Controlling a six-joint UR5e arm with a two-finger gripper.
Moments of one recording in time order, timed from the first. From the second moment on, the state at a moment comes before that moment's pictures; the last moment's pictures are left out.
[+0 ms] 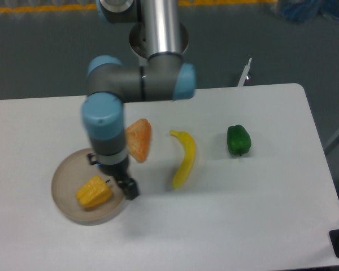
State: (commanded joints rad) arm 2.00 -1.93 -1.42 -1.22 1.54 1.05
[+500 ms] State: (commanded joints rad) arm 2.28 -1.95 -1.42 -1.23 1.53 1.34
